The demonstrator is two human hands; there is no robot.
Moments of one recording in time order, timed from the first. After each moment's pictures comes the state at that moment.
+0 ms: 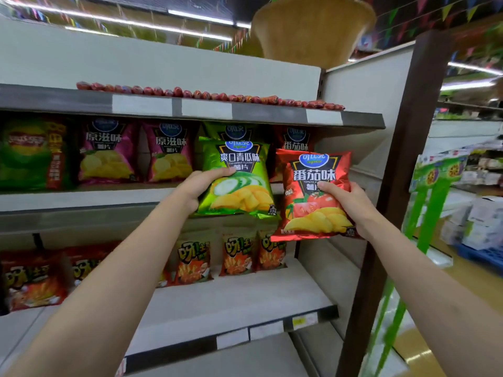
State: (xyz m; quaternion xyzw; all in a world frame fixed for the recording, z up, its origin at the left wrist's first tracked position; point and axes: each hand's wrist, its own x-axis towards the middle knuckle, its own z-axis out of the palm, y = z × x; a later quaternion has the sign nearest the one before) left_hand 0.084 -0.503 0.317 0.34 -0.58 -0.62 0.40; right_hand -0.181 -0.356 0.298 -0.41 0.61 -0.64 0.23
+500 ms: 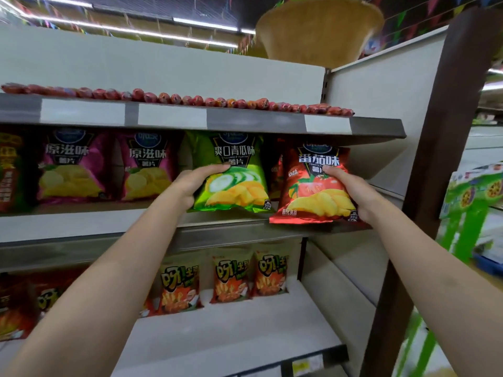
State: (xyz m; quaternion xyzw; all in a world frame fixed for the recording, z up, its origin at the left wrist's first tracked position) left_hand 0.025 -0.576 0.338 0.36 -0.55 -0.60 0.46; right_hand -0.265 -0.449 0.333 -0.41 0.60 -0.61 0.32
